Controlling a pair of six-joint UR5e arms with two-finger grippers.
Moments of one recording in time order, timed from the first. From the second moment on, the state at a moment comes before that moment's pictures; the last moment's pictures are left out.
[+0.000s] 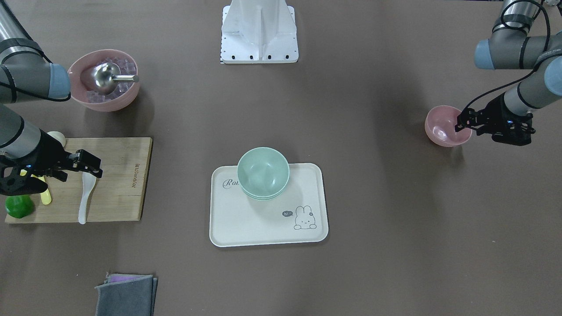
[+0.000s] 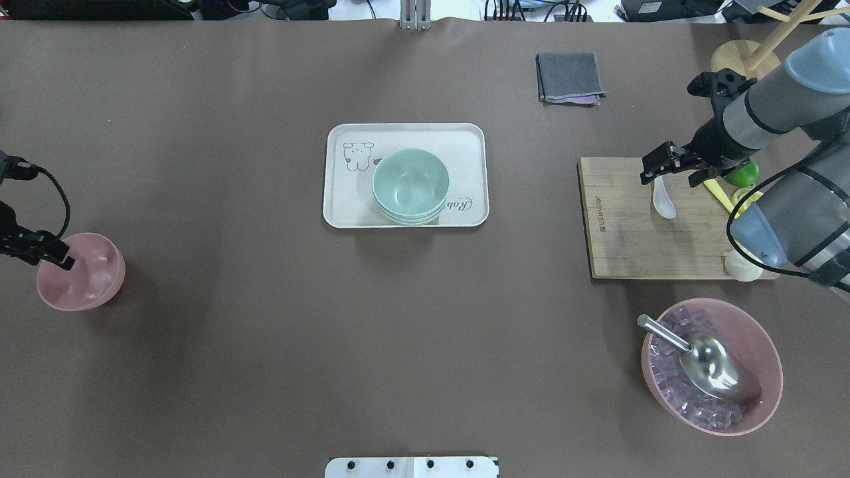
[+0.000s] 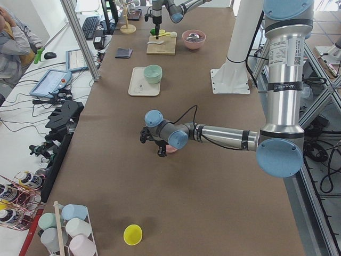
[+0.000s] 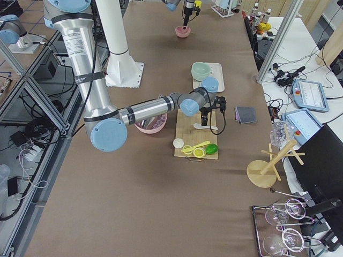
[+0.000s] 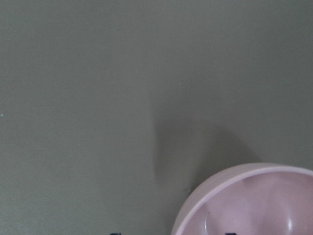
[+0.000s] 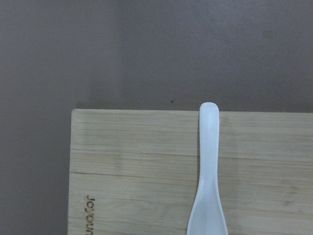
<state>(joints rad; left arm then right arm) -1.02 -1.54 -1.63 -1.98 -2.37 -0.51 1.00 -1.31 1.57 -1.18 2.28 0.82</state>
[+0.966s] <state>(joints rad) -0.98 -2.05 -1.59 -1.86 -2.49 -0.98 0.99 -1.24 1.47 -1.19 2.27 0.82</state>
